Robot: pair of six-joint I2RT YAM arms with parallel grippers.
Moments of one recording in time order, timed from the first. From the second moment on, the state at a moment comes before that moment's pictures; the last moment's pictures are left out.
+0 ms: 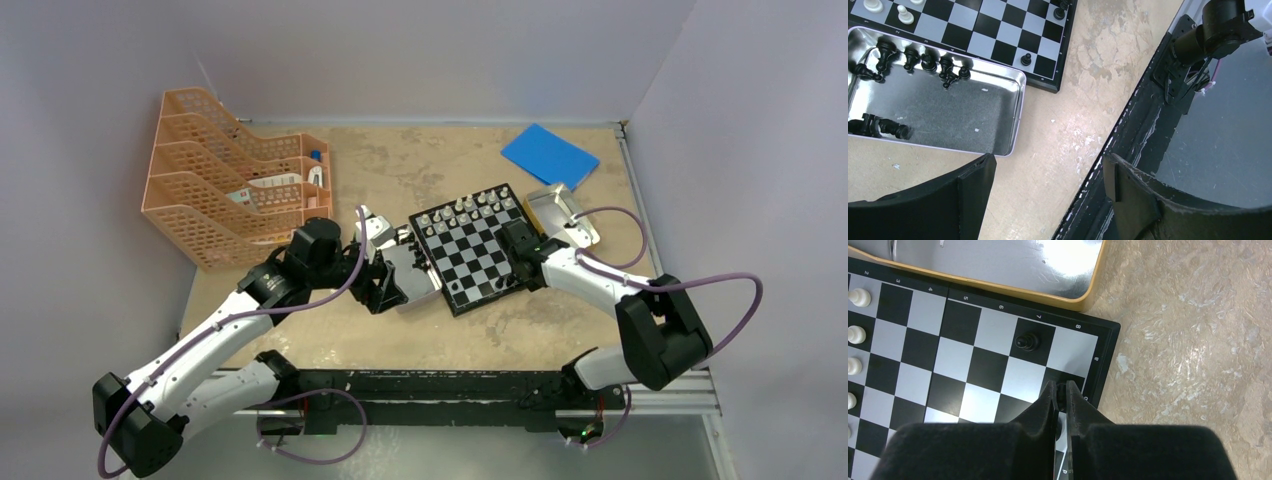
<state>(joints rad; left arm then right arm) -0.65 0.91 0.78 -0.44 0.47 -0.14 0.51 1.42 0.74 -0.59 0.79 1.40</state>
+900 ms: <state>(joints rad) -0.65 0.92 0.78 -0.45 0.50 -0.13 0.51 1.42 0.75 -0.60 0.76 1.40</state>
